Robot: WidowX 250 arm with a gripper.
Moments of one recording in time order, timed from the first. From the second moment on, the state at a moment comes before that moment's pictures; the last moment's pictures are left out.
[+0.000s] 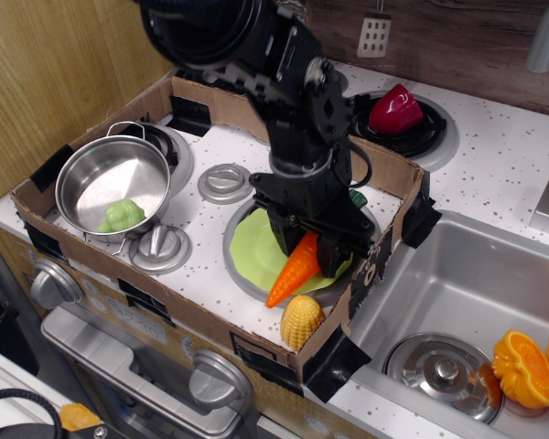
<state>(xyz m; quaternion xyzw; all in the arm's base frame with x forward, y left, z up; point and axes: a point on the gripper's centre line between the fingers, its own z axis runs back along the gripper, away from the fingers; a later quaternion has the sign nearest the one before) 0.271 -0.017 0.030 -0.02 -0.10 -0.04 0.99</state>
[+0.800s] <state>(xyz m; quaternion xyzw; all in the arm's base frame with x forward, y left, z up) 0.309 0.016 0.085 -0.05 -0.02 -0.24 0.97</state>
